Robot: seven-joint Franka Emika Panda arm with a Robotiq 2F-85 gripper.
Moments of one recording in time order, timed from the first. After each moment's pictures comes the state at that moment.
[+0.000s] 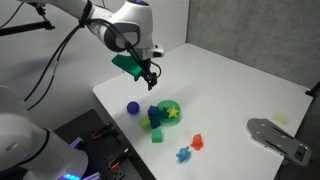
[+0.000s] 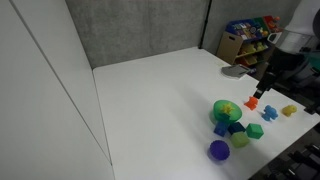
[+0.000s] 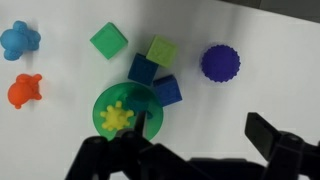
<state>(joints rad) 0.06 -0.17 -0.04 -2.56 0.13 2.33 -0.20</state>
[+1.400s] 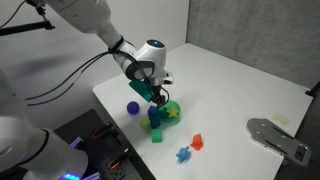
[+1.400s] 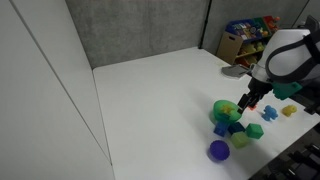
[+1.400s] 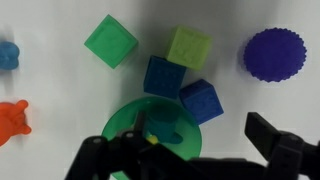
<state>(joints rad) -0.01 0.21 -0.01 -2.50 0.19 2.61 -0.20</state>
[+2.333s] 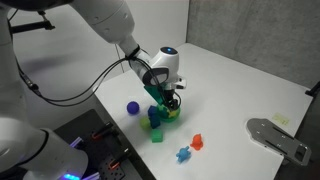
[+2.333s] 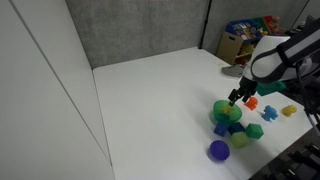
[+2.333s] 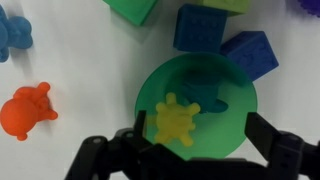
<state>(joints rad) -0.05 0.41 -0.04 -2.32 0.13 2.69 -0.07</state>
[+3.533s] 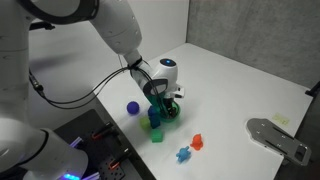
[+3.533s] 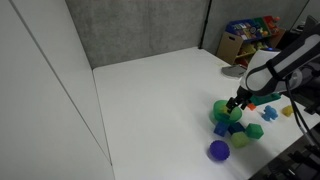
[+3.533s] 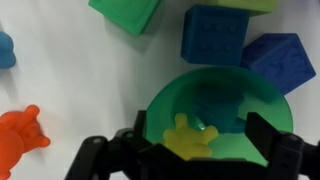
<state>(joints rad) -0.06 0.54 -0.03 -2.31 0.13 2.80 -0.02</state>
